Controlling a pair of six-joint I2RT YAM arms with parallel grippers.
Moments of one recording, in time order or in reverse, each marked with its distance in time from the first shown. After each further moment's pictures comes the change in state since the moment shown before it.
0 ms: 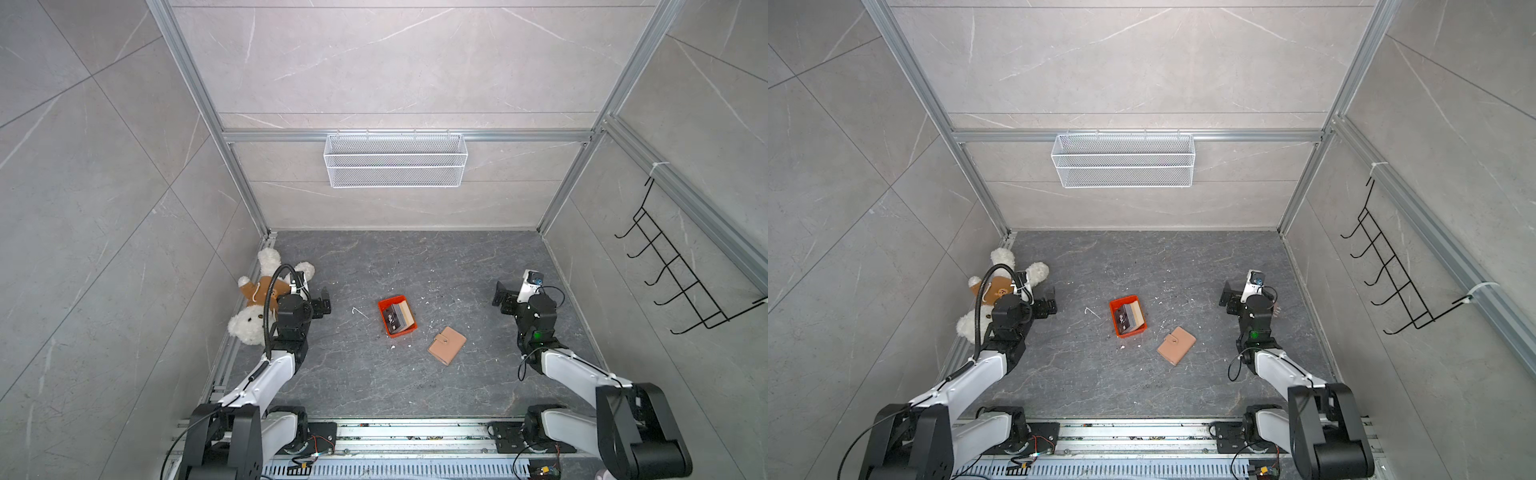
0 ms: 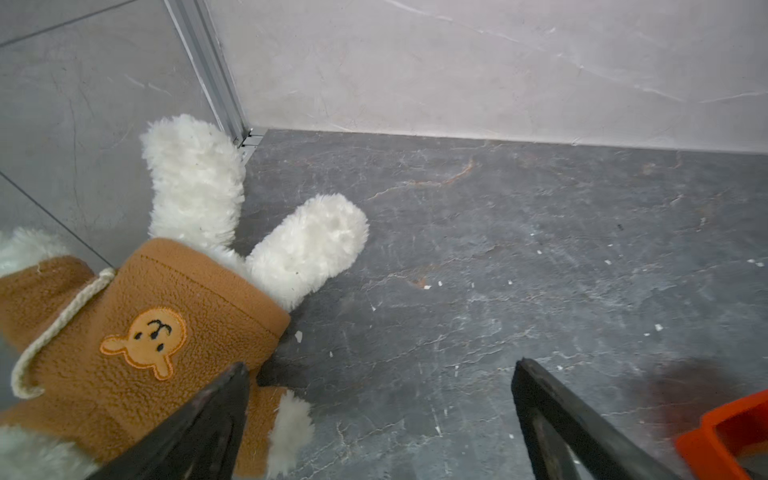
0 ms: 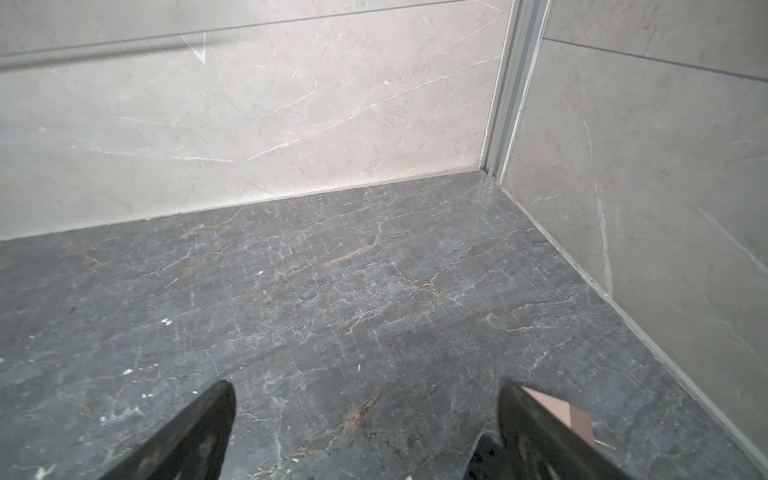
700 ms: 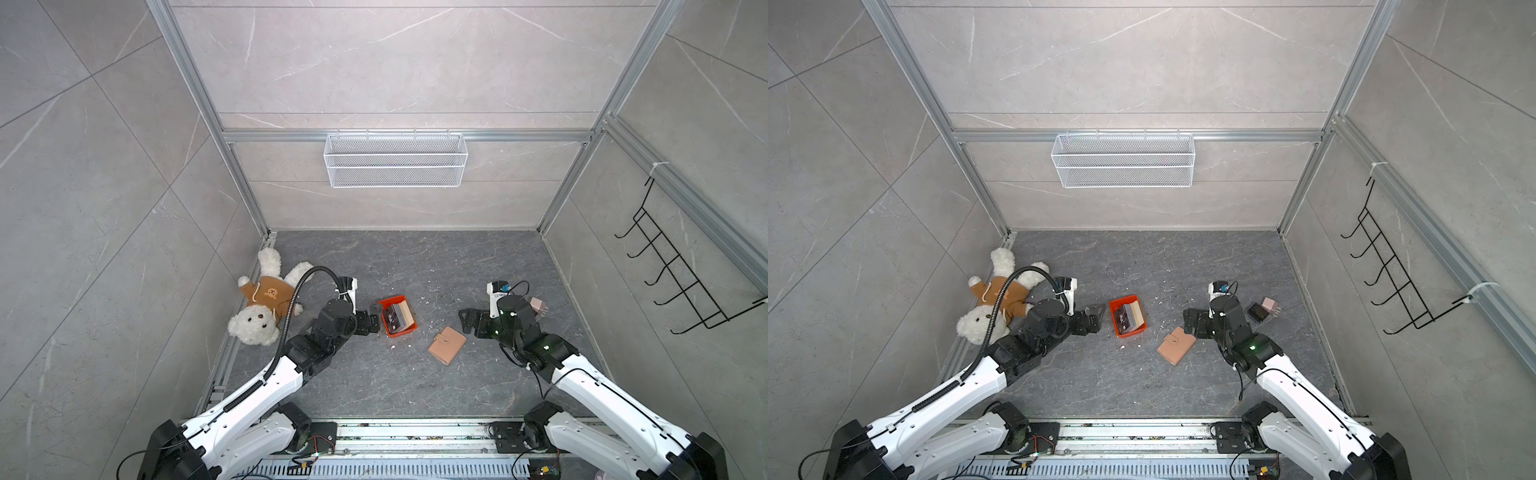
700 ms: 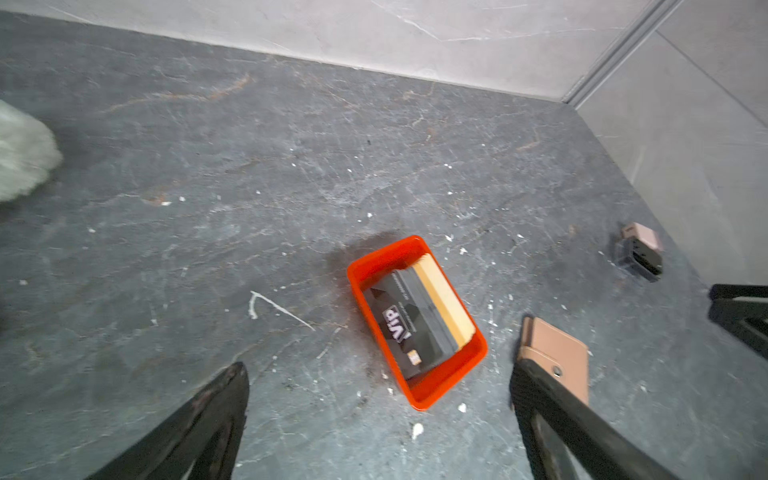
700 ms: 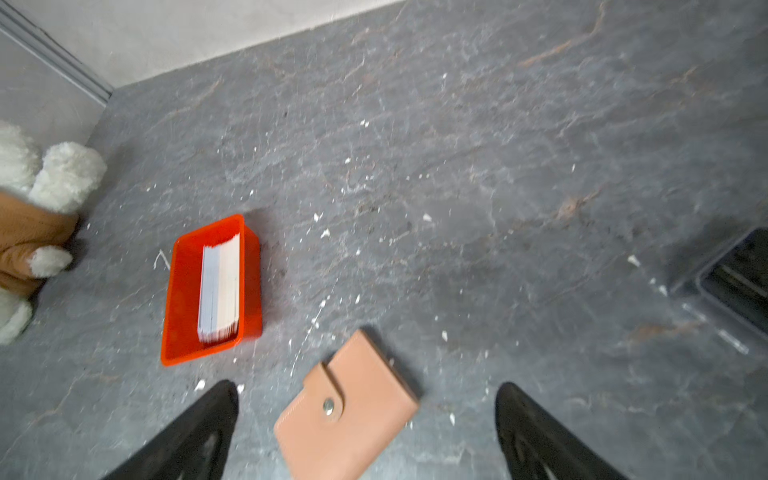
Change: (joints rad) left arm -0.591 -0.114 0.196 -0.489 -0.050 -0.420; right arm 0.456 -0.262 0.238 -0.948 -0.069 0.369
